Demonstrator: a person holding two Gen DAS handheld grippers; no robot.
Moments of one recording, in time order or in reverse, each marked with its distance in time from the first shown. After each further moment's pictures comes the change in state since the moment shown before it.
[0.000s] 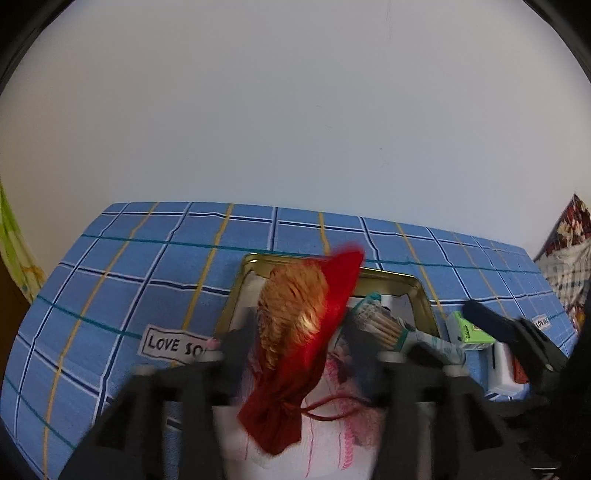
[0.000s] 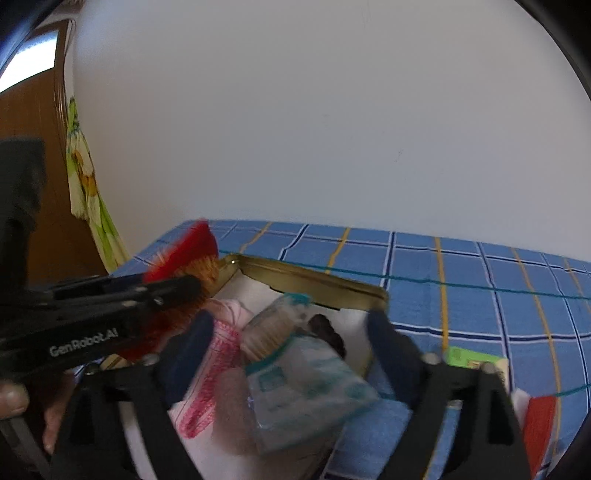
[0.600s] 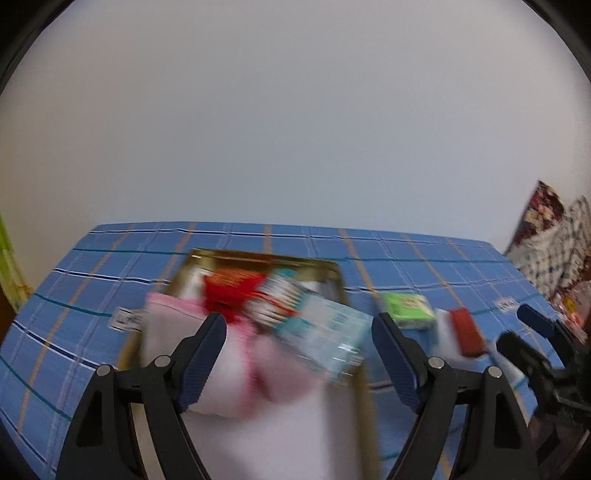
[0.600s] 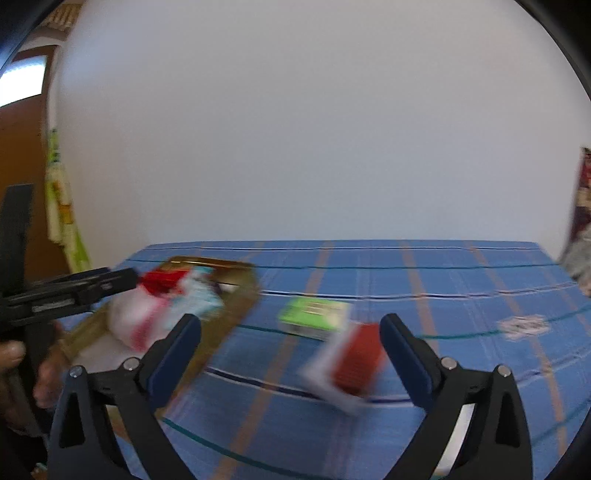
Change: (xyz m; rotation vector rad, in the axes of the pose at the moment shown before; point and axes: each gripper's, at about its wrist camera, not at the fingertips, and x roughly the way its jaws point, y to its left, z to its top) left arm -0.054 -0.061 -0.050 0.087 -0.114 -0.092; right arm -0.136 -0.076 -0.064 0.060 -0.132 -0.198
